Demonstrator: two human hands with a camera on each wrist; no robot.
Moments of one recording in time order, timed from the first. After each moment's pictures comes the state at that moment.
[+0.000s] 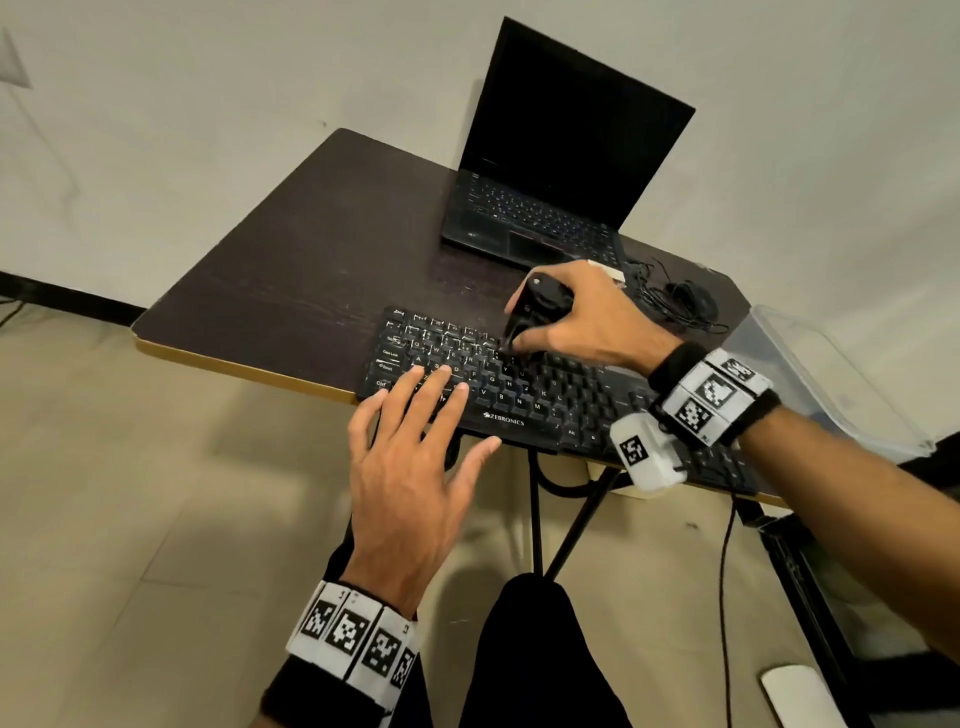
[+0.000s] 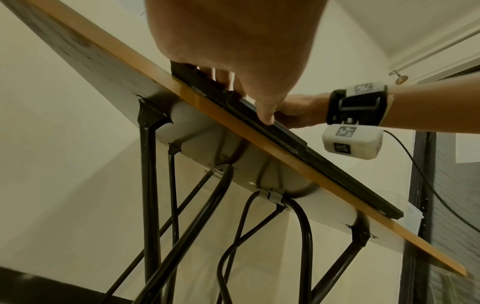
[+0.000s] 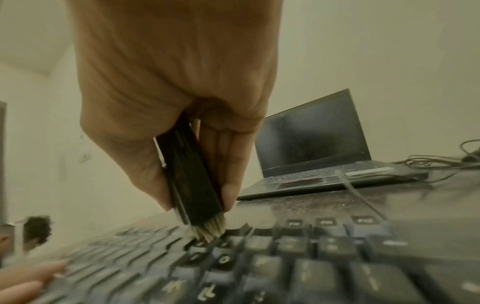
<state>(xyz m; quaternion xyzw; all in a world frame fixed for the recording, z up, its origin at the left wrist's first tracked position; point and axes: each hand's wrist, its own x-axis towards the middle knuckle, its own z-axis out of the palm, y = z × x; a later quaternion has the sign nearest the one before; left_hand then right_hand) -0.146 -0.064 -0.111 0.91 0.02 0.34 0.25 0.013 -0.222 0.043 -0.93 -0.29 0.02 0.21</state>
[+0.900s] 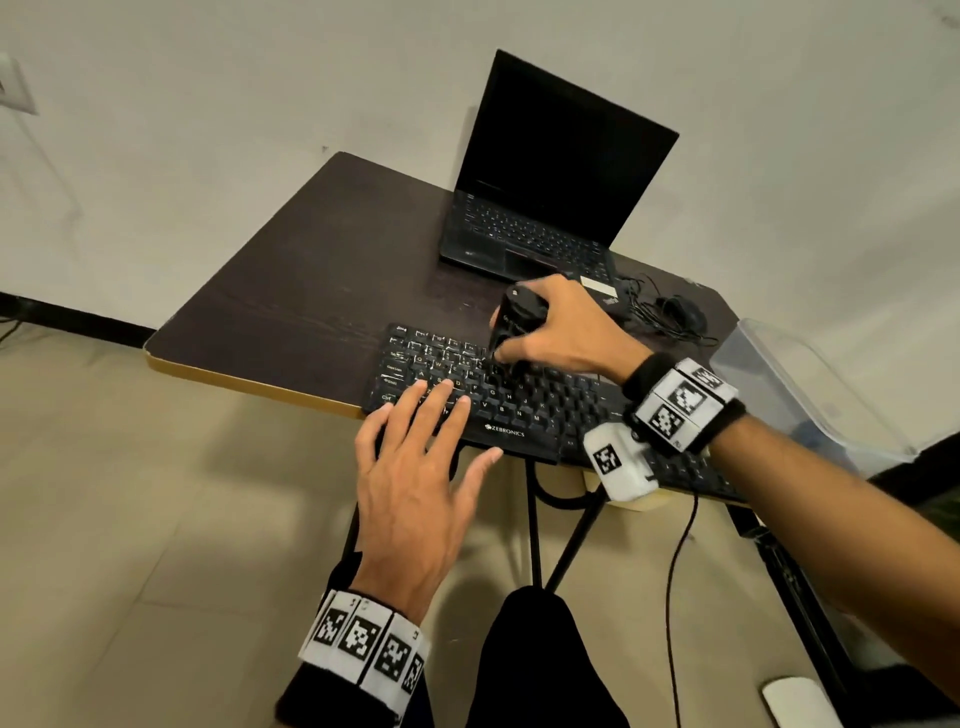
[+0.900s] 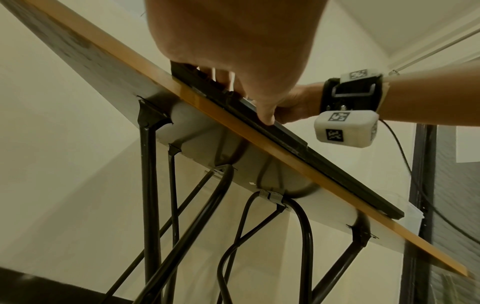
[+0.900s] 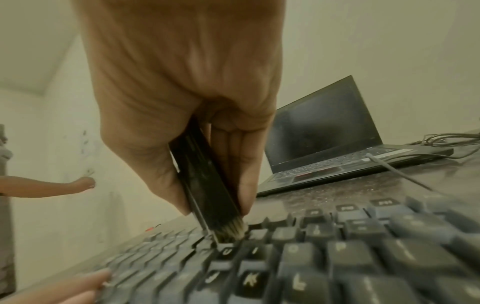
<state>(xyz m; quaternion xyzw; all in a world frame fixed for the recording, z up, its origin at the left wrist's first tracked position) -0.146 -0.064 -0.108 0.91 0.02 0.32 0.25 0.011 -0.200 0.041 -0.95 -0.24 0.02 0.20</state>
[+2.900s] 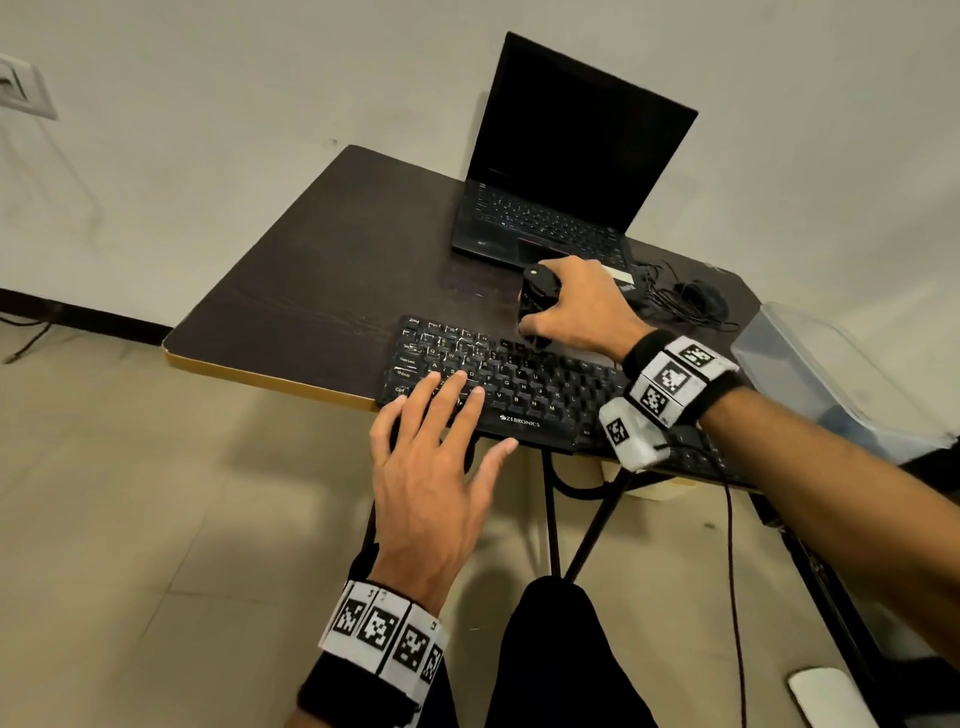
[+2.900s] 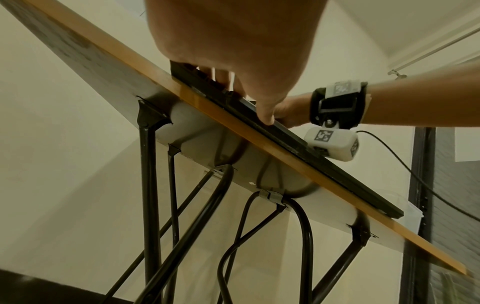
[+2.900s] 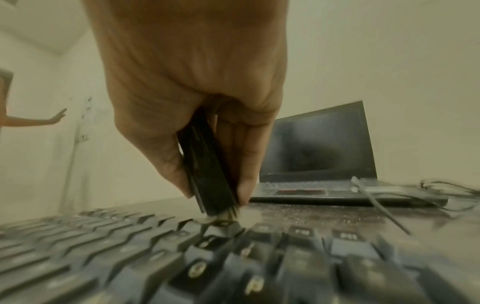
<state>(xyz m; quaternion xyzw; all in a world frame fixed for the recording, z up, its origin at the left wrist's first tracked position) -0.146 -0.064 -0.108 0.91 0.02 0.33 0.25 0.019 -0.194 0.039 -0.97 -0.19 -0.05 0.17</state>
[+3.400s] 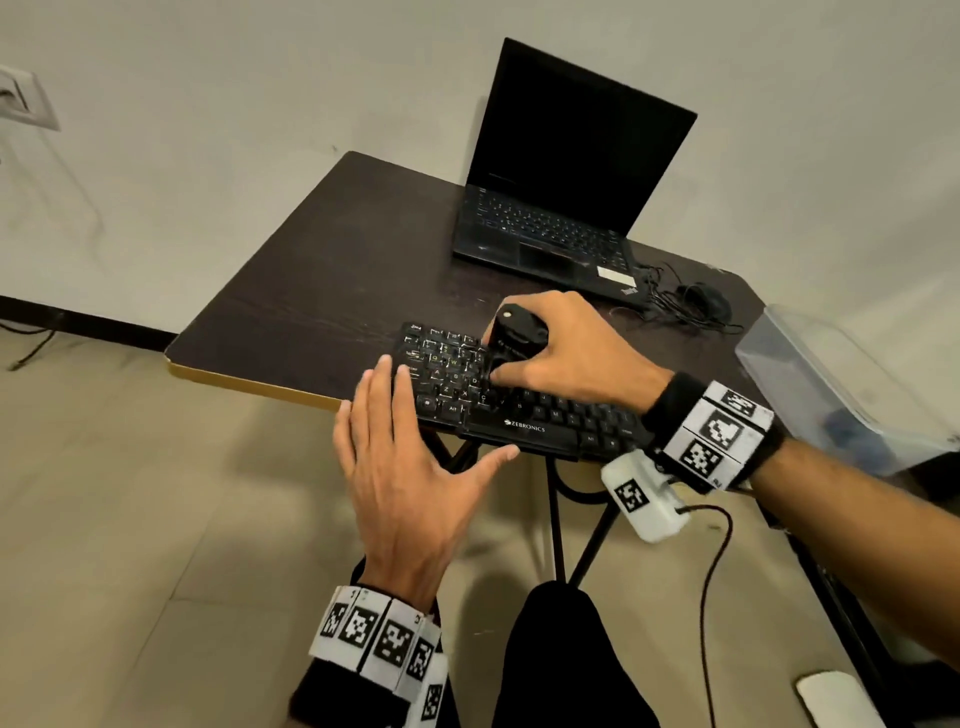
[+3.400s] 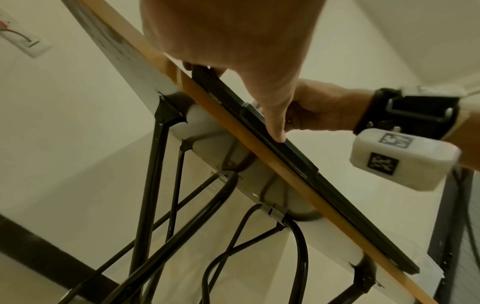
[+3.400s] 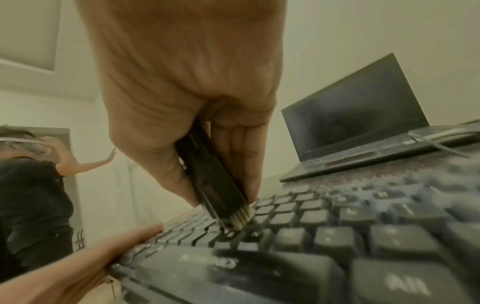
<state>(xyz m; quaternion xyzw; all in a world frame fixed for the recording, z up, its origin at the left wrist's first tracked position) -0.144 -0.052 -0.103 0.87 0.13 0.33 0.33 -0.027 -0.186 0.036 -0.94 -0.30 0.01 0.19</state>
